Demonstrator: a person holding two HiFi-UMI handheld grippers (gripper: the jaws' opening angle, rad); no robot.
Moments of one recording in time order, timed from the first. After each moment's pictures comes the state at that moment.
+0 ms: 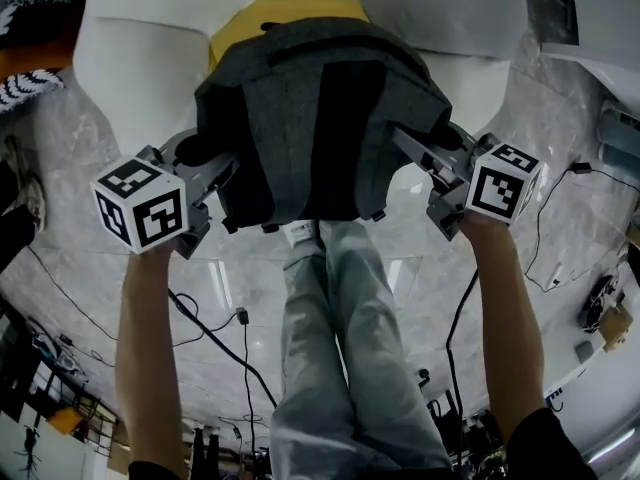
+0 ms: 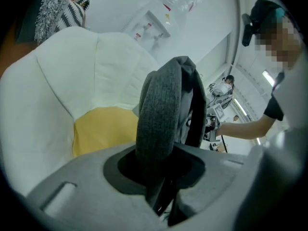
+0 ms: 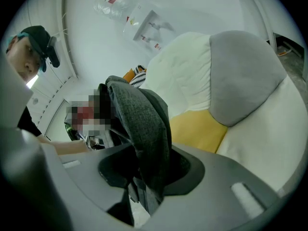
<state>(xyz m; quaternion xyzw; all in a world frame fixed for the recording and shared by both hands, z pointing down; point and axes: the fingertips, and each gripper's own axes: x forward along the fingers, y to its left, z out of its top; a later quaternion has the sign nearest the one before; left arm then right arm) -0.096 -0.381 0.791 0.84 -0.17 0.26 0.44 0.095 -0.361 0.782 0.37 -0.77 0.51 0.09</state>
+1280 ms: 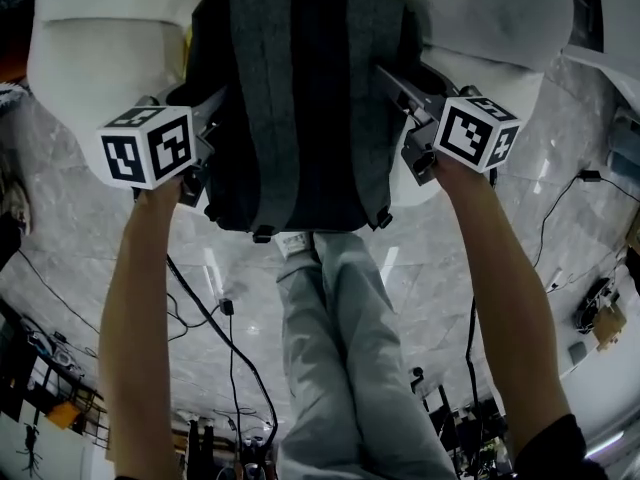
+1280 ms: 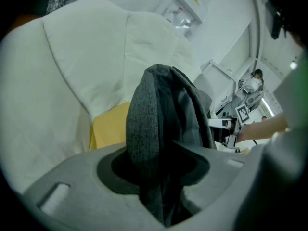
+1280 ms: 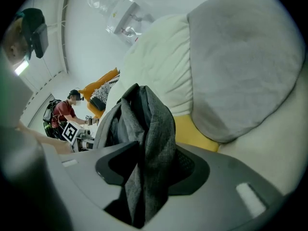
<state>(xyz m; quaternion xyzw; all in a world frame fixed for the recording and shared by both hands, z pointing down) -0.091 -0.470 0.944 0.80 -0.29 0.30 0.43 0.122 -0.454 0.926 0.45 -0.76 0.47 0.09</state>
